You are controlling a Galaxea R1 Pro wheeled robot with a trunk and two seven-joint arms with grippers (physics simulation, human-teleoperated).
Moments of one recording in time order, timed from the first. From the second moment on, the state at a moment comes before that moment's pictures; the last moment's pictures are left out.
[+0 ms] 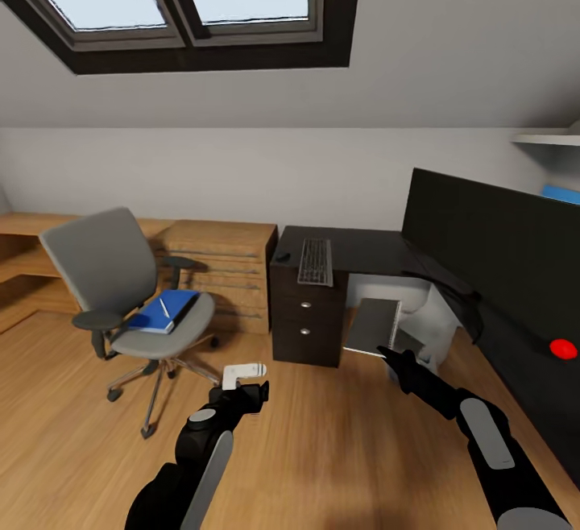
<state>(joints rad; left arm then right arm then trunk) -0.26 -0.15 -0.27 -1.44 0.24 0.64 0.33 -0.45 -0.10 -0.24 -1.01 -1.02 0.71 0.32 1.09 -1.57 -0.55</state>
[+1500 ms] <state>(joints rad) -0.26 -0.15 -0.29 -1.43 0.24 0.64 0.33 -0.48 -0.11 -0.29 -0.92 -1.21 0.46 0.25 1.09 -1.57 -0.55</state>
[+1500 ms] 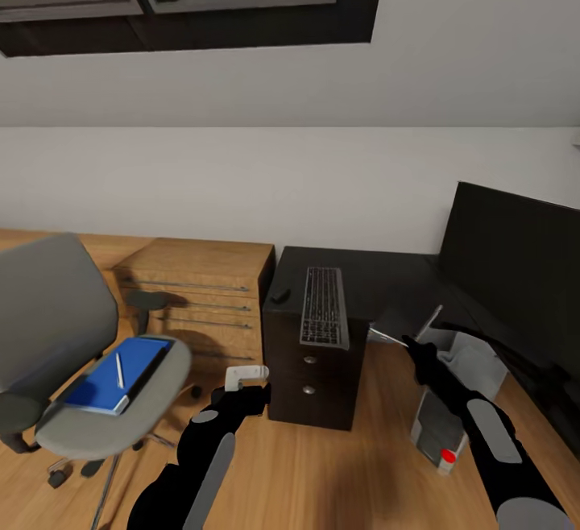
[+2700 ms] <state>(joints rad) -0.26 -0.15 -0.28 -1.47 0.24 0.65 0.33 -0.49 -0.11 -0.33 -0.79 -1.34 0.46 0.25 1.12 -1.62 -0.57</state>
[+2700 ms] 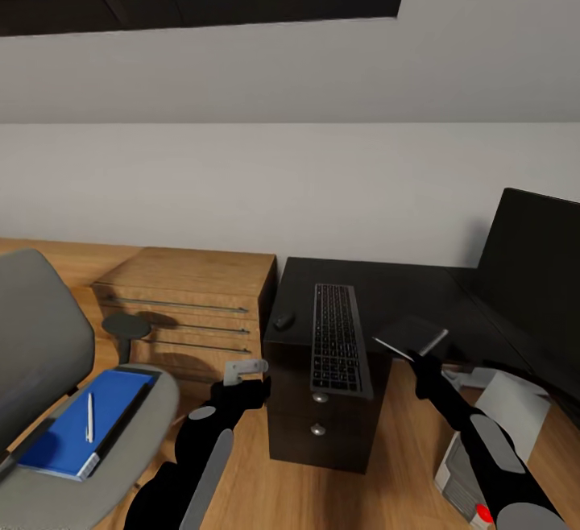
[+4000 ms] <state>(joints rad) -0.26 -0.15 -0.28 -1.47 0.24 0.65 0.33 -0.49 -0.11 -0.35 -0.78 -1.35 0.38 0.25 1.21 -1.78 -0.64</state>
